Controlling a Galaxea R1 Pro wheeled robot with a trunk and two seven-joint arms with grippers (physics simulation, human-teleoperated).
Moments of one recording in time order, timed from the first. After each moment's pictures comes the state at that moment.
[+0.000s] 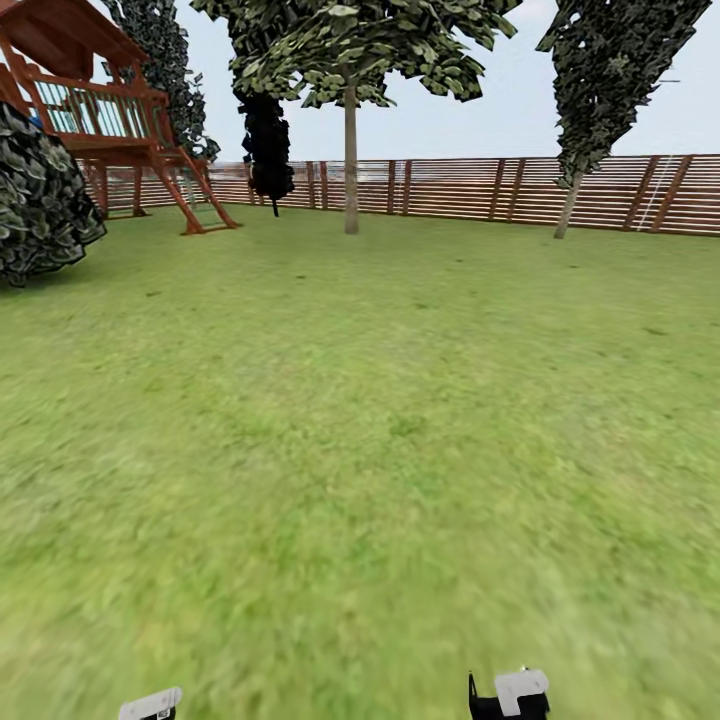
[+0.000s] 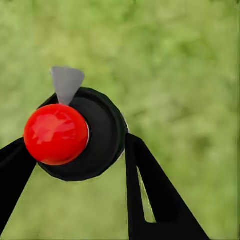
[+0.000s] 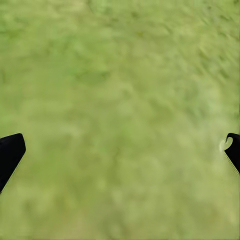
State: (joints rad) left arm -0.35 0.14 0.29 -0.12 0.01 -0.39 -0.05; right arm -0.40 0.02 -0.04 -0.03 0.36 -0.61 -0.37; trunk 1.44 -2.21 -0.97
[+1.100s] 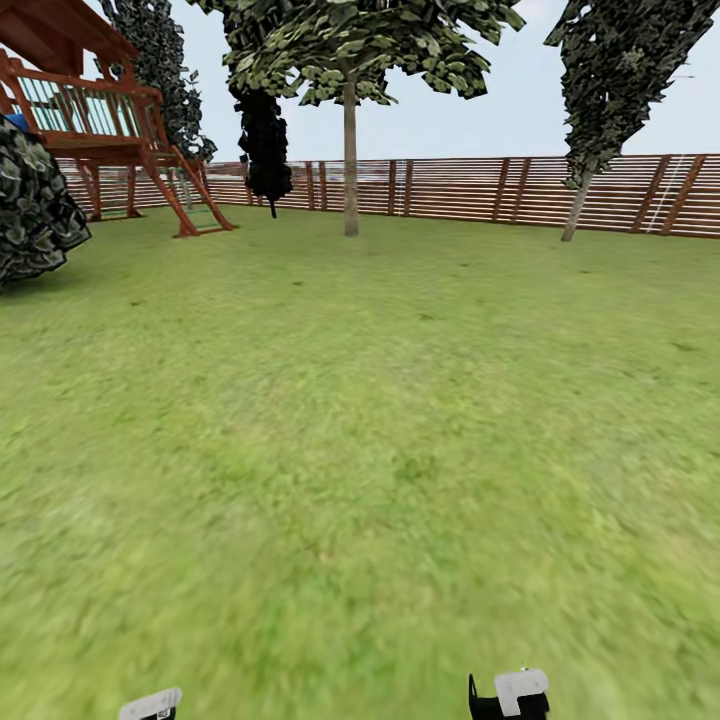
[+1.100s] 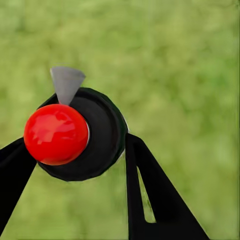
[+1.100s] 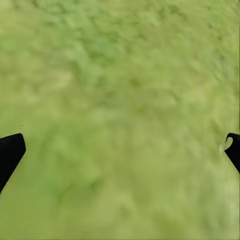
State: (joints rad) left arm -0.35 0.14 0.29 -0.12 0.01 -0.39 -0.05; right arm -0.40 0.02 -0.04 -0.03 0.36 -0.61 -0.37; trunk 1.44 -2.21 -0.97
